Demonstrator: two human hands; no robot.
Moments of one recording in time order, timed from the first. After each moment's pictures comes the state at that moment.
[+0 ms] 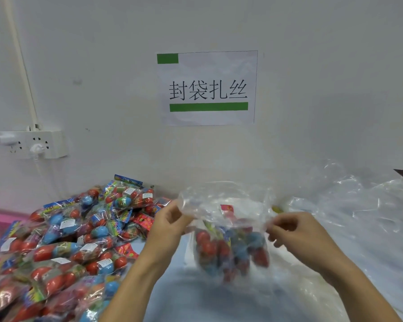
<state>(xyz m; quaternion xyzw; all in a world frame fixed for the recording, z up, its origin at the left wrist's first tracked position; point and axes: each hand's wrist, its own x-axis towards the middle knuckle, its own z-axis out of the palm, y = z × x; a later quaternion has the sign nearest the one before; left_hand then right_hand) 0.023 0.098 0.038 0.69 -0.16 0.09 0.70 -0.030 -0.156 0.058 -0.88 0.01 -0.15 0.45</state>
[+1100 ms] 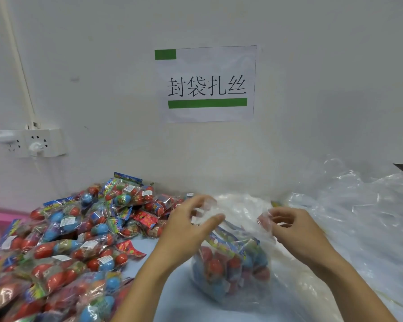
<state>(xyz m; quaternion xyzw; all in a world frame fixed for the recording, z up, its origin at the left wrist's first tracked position) 0.006 0.077 0.054 0.82 -0.21 0.15 0.52 -0.017 -0.154 0.043 -0.81 -0.01 -0.20 0.54</state>
